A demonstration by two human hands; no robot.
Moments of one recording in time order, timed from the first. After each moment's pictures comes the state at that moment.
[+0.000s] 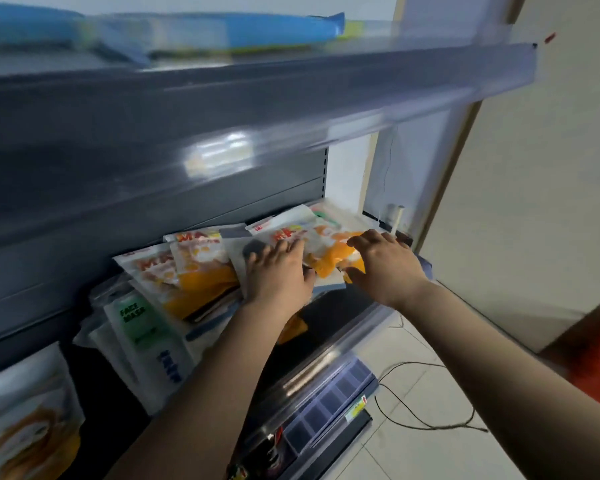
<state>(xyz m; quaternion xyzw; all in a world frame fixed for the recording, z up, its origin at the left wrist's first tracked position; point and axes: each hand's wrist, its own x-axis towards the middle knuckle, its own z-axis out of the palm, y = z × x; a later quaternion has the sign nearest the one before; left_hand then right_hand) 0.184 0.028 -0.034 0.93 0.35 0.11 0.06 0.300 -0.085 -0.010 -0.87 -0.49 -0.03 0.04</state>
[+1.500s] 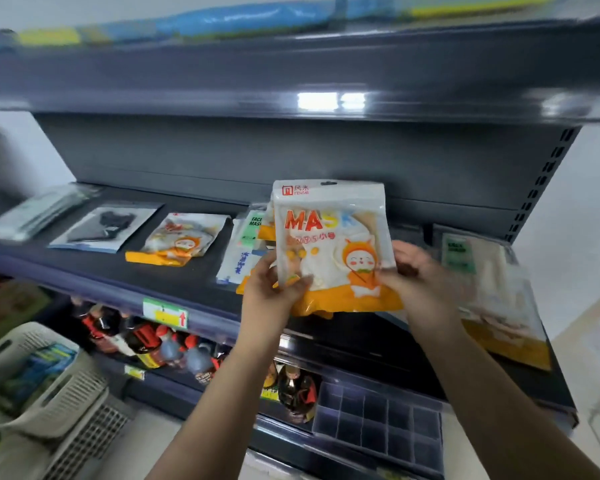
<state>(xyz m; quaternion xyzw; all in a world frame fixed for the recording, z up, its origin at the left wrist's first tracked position) 0.181 -0.079 -0.053 0.37 0.53 0.63 0.43 0.360 -0.025 -0.052 -0.52 -0.52 0.46 0.50</state>
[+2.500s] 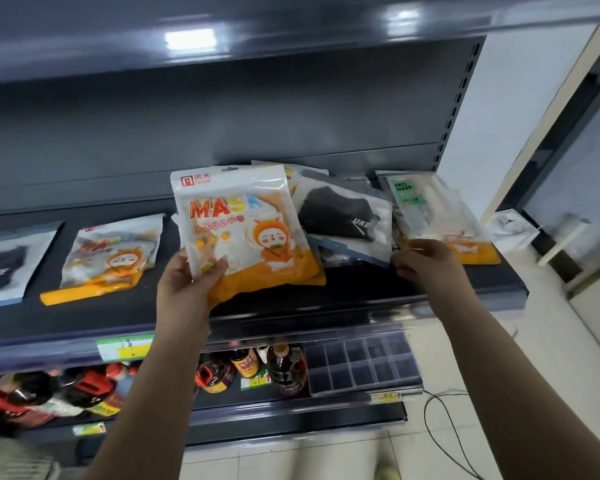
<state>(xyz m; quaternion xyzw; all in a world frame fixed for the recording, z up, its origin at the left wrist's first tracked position) 0.073 -0.054 -0.069 0.34 0.48 0.60 0.54 0.369 -0.068 -0.078 -0.69 -0.28 0.42 0.51</state>
